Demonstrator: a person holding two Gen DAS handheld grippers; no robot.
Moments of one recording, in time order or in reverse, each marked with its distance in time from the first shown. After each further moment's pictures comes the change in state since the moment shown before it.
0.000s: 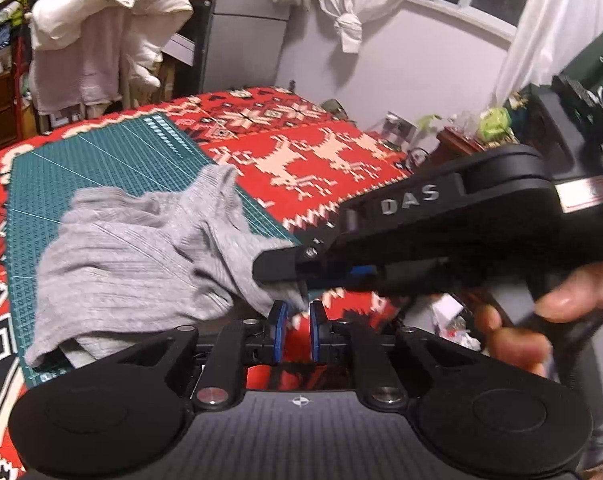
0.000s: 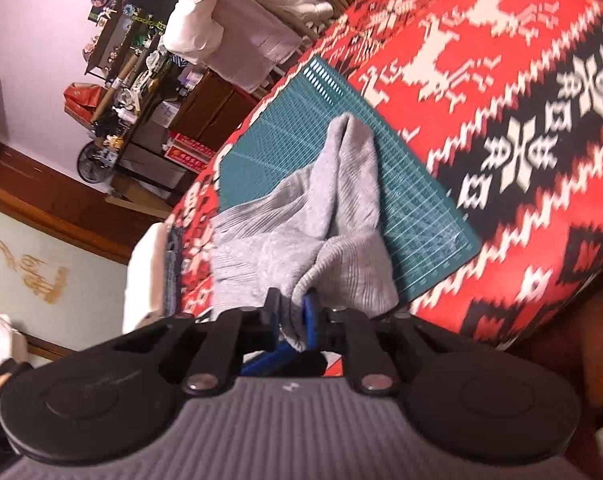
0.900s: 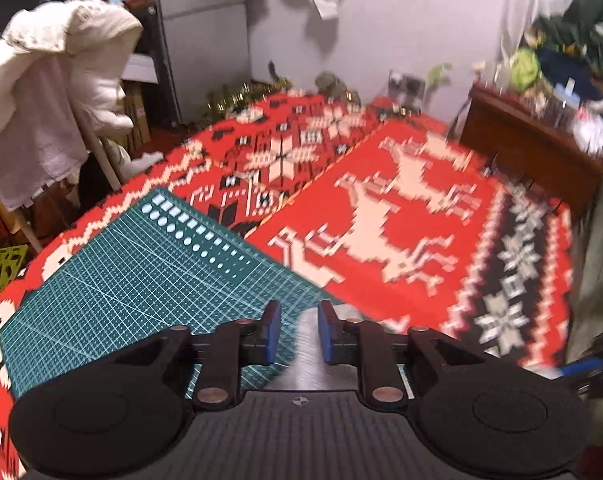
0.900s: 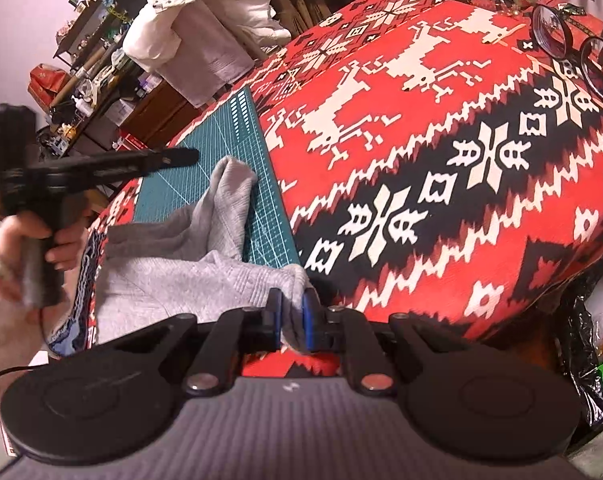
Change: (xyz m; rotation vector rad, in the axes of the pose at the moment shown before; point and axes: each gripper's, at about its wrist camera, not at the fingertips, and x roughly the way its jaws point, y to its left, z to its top) left arm 0.136 0.086 0.154 0.292 0.129 0.052; right arm -0.009 -0.070 0.033 -0.111 -0.055 -0.176
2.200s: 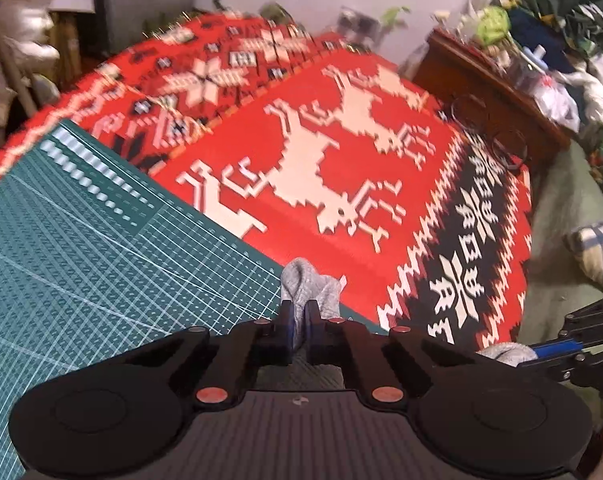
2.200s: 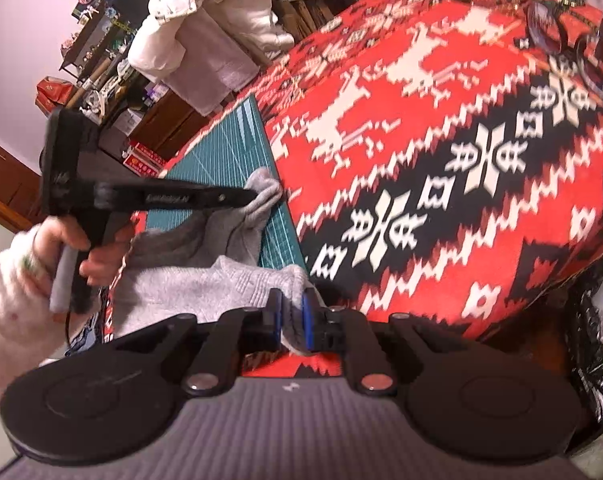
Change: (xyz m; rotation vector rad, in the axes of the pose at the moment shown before) left arm 0.026 -0.023 0.001 -0.041 0.133 -0.185; right arm -0.008 -0.007 0.005 0.021 -0.029 0.044
